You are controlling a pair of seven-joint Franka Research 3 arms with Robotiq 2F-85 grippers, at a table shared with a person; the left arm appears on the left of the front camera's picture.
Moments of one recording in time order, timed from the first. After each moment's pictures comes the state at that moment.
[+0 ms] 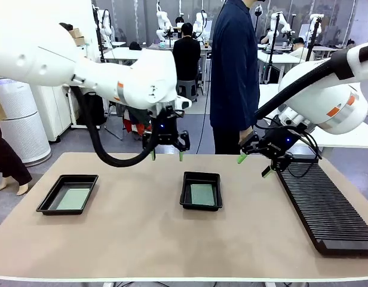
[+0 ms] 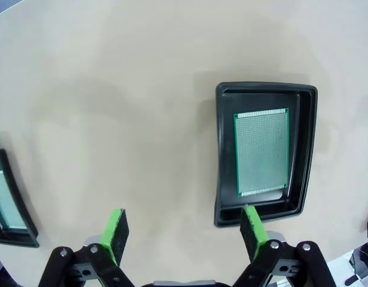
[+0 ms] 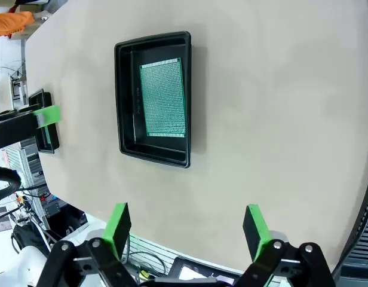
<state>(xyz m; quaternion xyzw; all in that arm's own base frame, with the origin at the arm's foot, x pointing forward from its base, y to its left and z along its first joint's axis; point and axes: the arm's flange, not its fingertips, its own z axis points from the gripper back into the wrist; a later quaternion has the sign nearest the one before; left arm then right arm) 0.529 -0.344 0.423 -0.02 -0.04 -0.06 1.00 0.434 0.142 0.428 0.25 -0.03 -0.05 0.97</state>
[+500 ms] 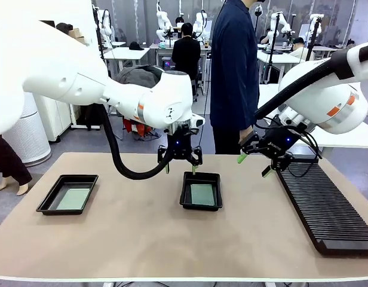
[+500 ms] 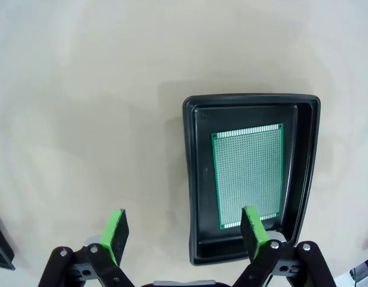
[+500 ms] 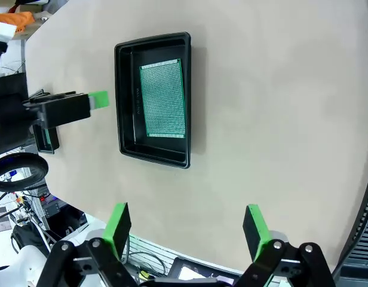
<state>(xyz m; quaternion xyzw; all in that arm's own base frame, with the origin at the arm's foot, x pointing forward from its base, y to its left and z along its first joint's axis) 0.540 -0.380 0.367 -0.02 -0.03 -0.07 1.00 0.435 0.142 0.429 0.25 -0.03 -0.05 0.97</state>
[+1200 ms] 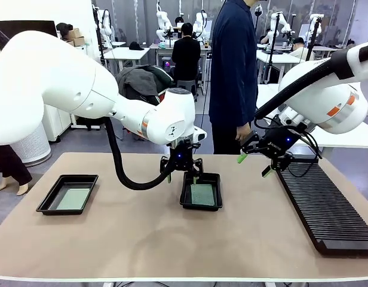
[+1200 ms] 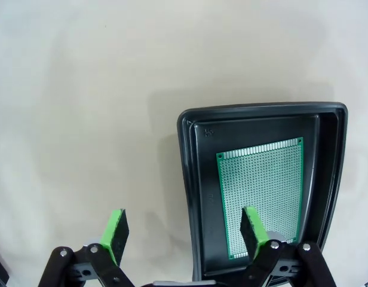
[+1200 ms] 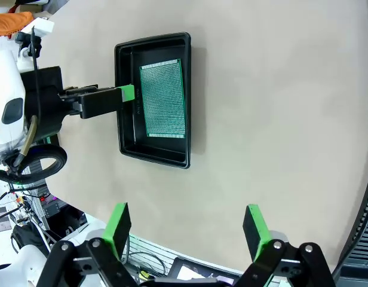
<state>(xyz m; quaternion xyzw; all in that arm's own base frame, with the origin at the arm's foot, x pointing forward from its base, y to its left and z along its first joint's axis) 0.542 -0.386 0.323 -0.01 -0.04 -0.08 1.00 0.435 0.142 0.429 0.25 -0.03 -0.05 0.97</state>
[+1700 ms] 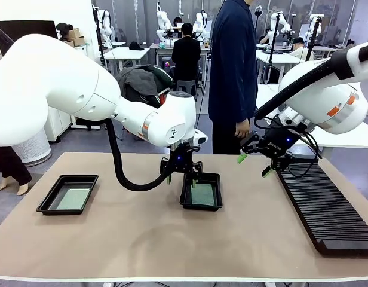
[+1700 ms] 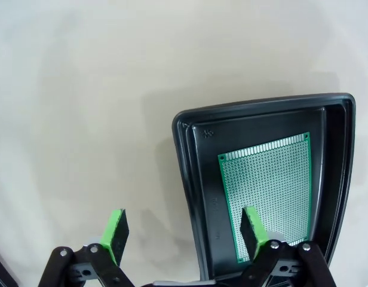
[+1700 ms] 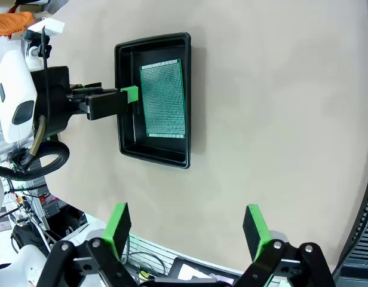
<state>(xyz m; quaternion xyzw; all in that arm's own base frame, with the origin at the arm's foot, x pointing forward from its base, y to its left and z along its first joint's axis) 0.542 -0.387 0.314 0.00 -0.04 -0.12 0.99 0.435 0.142 0.429 0.25 -0.03 -0.05 0.97</state>
